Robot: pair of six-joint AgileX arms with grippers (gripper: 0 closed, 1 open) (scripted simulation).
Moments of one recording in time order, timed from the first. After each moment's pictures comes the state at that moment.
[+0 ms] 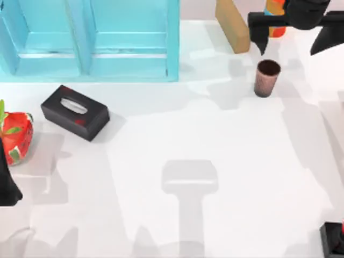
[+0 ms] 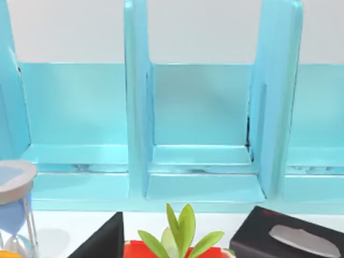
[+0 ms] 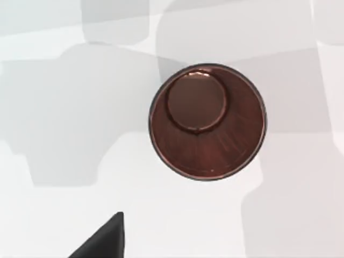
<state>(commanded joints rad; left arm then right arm) 0.00 0.00 0.00 0.00 0.00 0.00 0.23 2.47 2.51 -1.41 0.05 0.25</state>
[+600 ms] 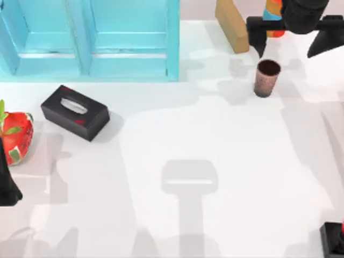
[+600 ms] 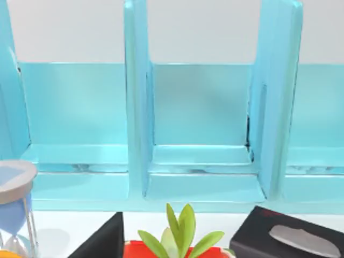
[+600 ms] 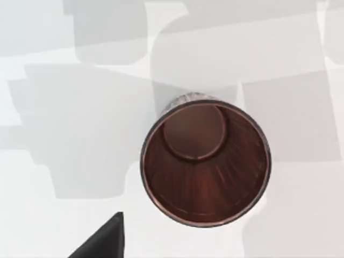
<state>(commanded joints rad) 0.00 0.00 0.00 0.00 0.00 0.00 0.23 2.52 2.51 -1.37 0.06 0.24</state>
